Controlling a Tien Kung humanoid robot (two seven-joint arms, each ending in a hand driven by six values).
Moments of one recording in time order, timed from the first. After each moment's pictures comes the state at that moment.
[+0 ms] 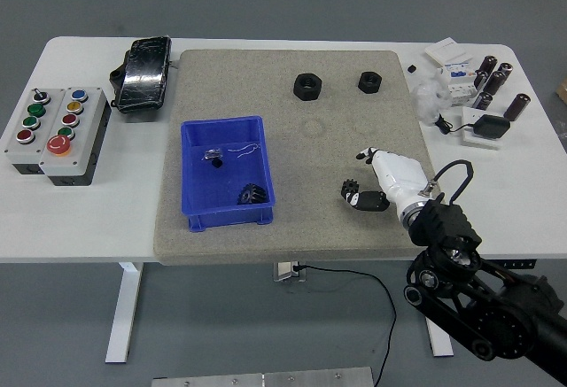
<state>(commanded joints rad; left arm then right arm) -0.04 0.08 -1.62 -0.18 1.57 0.05 0.27 0.37 -0.27 0.76 1.37 -2.07 -0.19 -0.58</state>
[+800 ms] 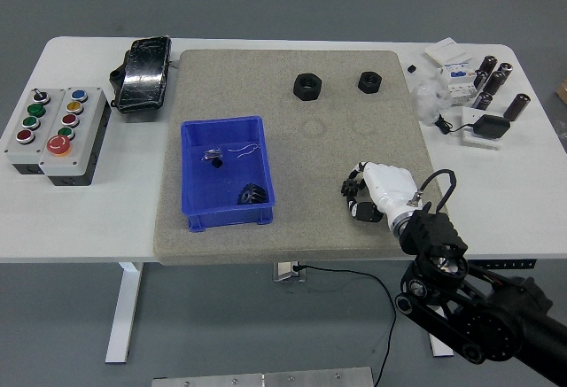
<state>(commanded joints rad) -0.04 0.08 -1.63 -0.18 1.60 0.04 0.27 0.39 -0.24 0.68 1.29 -2.09 -0.23 -0.58</state>
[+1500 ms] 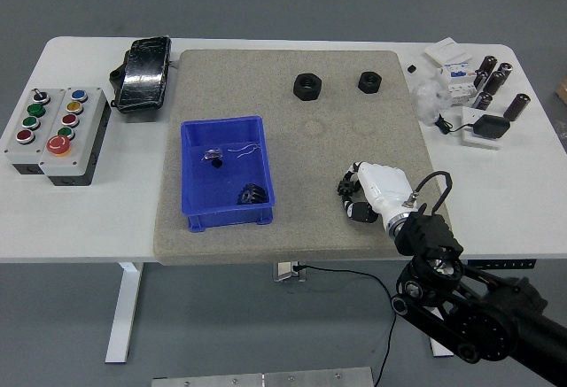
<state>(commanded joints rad) -0.04 0.08 -1.63 -0.18 1.61 0.04 0.26 0.40 -0.23 0.66 1.27 -2.08 -0.26 -0.55</state>
